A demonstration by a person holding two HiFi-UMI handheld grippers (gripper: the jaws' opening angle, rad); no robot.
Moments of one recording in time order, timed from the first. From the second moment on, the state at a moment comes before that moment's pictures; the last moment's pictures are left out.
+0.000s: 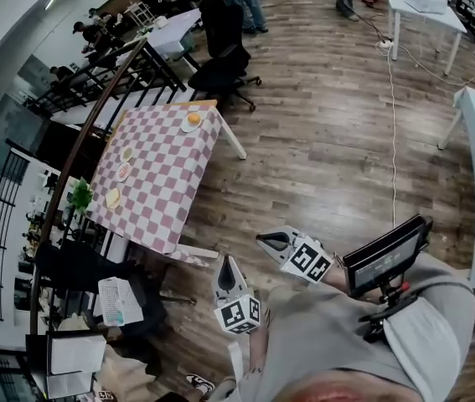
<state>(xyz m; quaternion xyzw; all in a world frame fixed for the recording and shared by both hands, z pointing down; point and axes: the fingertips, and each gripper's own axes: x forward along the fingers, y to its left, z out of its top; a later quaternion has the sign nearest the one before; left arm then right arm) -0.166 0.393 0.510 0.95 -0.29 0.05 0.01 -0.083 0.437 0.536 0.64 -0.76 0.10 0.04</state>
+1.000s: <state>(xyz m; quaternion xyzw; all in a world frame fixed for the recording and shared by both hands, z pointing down) -0.118 0.375 0.503 0.96 -0.26 0.04 -0.01 -0.026 0.430 0.544 0.69 -0.72 0.12 0.00</state>
